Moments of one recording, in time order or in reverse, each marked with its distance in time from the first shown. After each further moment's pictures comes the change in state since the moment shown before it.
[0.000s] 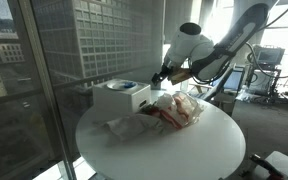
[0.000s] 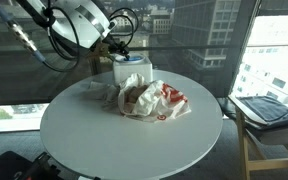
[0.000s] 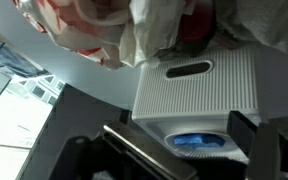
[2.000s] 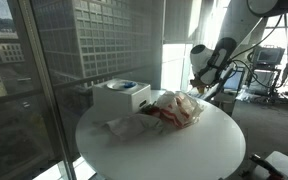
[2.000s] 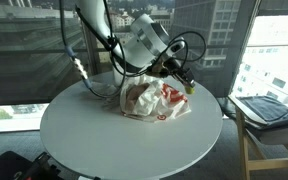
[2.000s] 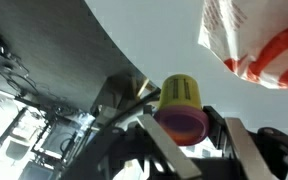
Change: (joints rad) arm -0.440 0.353 0.019 0.243 0.338 -0.226 0.099
